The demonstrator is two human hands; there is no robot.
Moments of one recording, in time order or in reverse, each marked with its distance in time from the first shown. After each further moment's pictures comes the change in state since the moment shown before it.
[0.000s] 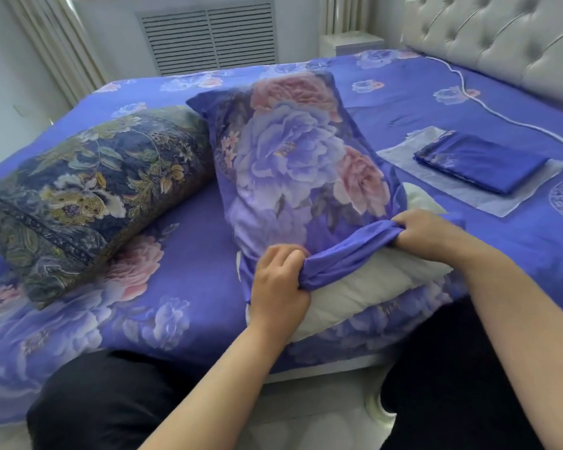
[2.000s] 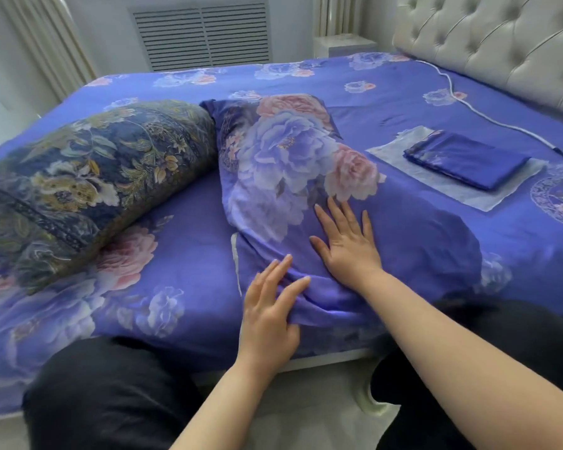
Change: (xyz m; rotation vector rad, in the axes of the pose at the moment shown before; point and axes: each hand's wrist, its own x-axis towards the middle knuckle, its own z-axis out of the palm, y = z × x) left_hand -0.073 -0.016 0.003 -0.019 -0.049 0.055; right_hand 0.013 -0.038 0.105 -0.255 0.353 -0.143
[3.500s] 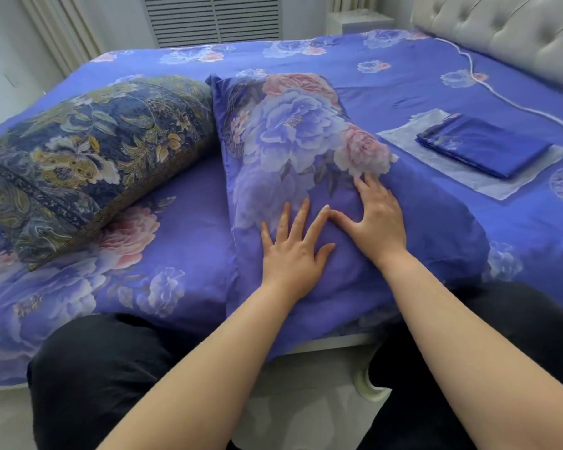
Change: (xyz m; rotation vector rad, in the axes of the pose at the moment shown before) left_hand 0.069 -0.006 0.044 0.413 -0.299 -0.162; right_hand 0.011 0.034 0.005 0.180 0.184 0.117
